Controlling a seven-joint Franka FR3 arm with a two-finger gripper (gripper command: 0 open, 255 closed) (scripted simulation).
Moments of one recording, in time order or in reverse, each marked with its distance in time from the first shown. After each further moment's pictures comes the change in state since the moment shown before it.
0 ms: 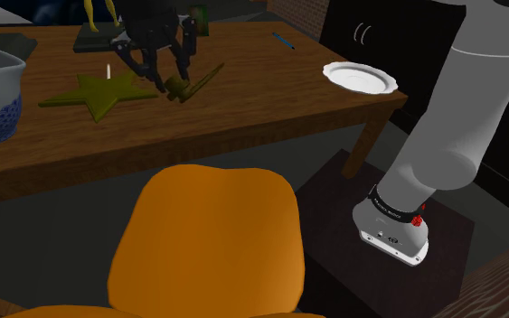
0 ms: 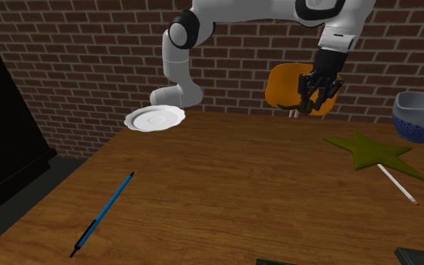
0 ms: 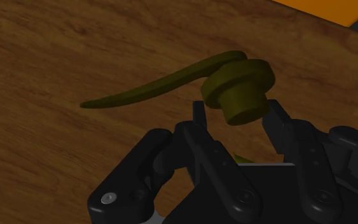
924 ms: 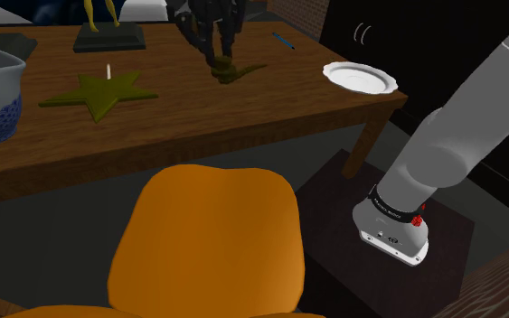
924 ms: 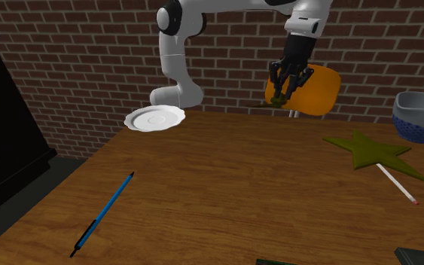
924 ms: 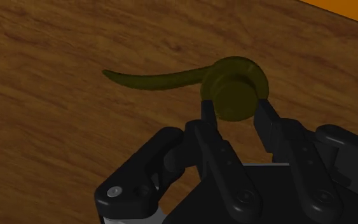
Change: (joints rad) arm -0.131 -0.321 -0.080 -0.237 0.172 0.007 -0.210
